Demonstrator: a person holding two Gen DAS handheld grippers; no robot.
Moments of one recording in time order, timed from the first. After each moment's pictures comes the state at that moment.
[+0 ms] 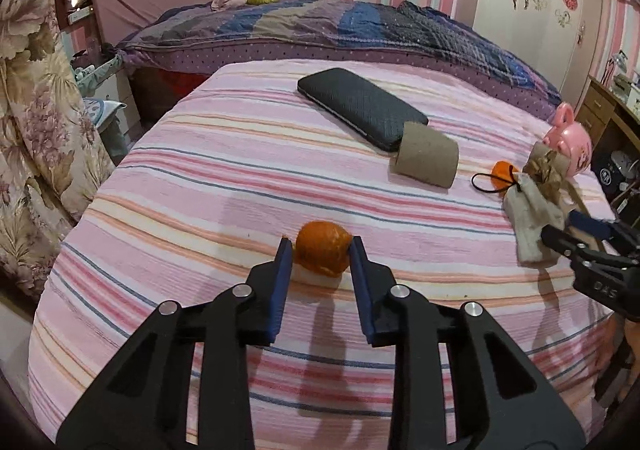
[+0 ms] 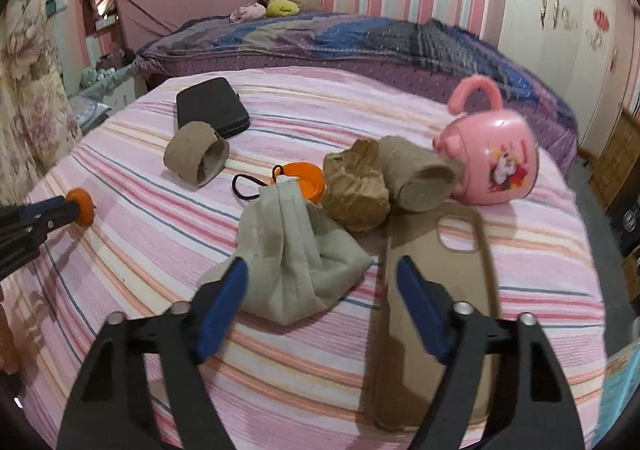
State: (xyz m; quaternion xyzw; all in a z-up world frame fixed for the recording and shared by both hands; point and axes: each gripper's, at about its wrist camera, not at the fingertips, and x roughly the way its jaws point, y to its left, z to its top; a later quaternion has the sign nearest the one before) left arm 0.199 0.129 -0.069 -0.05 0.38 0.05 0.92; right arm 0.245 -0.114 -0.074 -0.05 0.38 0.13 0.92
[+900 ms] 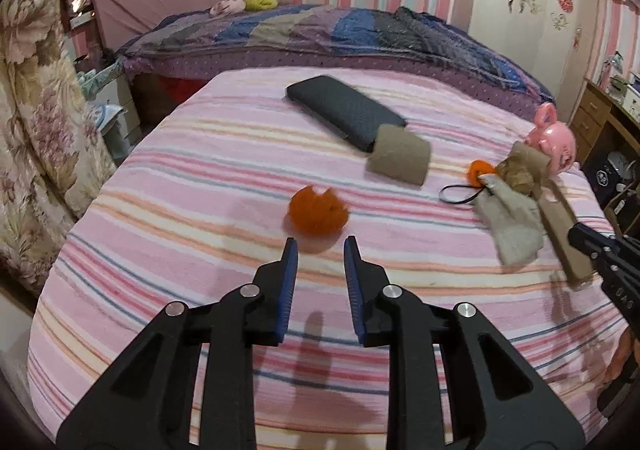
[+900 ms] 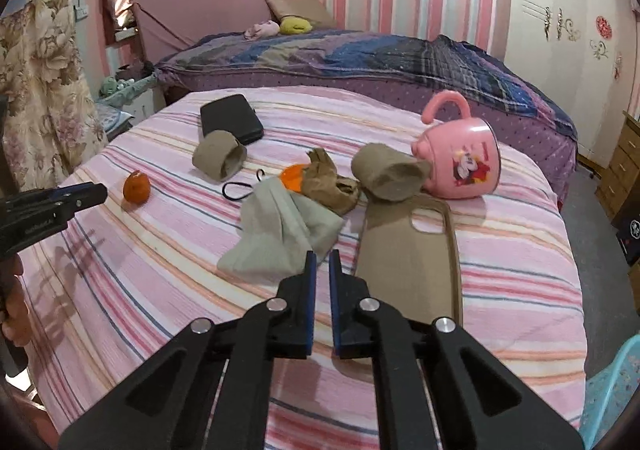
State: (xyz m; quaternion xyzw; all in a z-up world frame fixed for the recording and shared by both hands) left arm 0.183 0.116 -0.063 -0.05 0.38 0.05 0.92; right arm 0.204 -0.129 -0.059 -0.05 0.34 0.15 0.93
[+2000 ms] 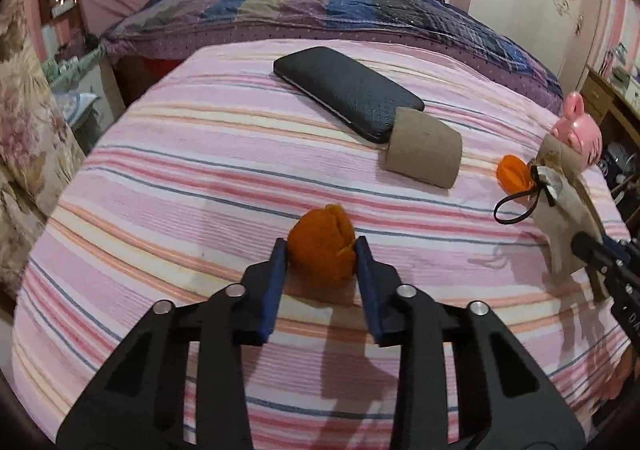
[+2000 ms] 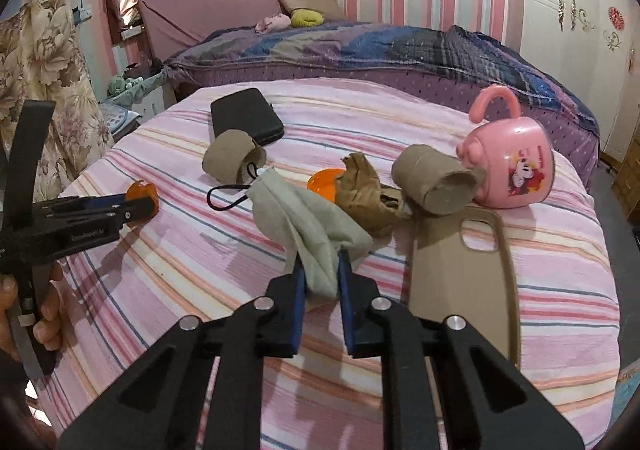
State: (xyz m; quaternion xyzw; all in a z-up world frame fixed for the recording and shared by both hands) left arm 0.233 0.116 -0.088 -0.04 0.41 0.04 0.91; right arm 0.228 -0.114 -0.063 -0.04 0.35 0.18 0.92
